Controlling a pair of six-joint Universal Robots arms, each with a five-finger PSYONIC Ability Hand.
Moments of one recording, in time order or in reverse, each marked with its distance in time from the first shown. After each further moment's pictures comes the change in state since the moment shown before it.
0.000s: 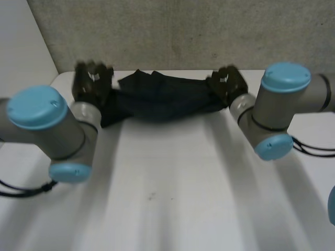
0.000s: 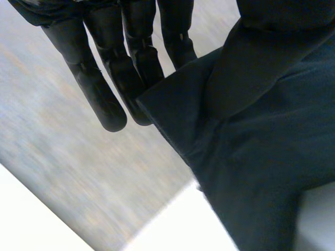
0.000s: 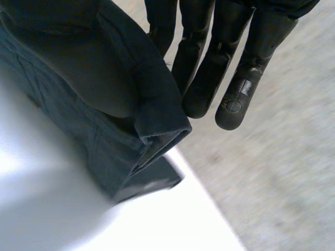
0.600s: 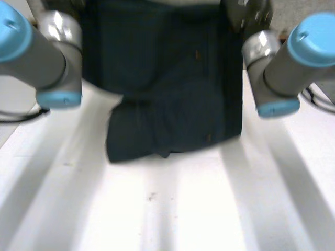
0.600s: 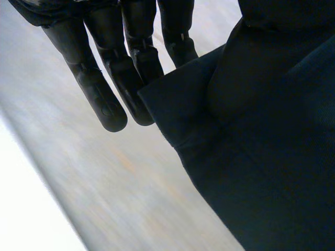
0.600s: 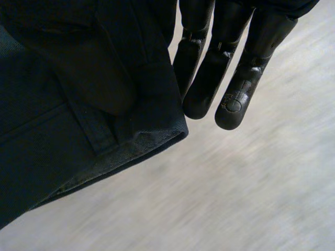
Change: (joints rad) left arm 0.036 -0.025 0.520 0.036 0.028 0.039; right arm 0.006 -0.129 -0.141 -0.304 0.075 -0.058; left_hand 0.000 -0.001 -0.002 0.000 0.000; right_hand -0.008 0.000 -0.019 0.000 0.000
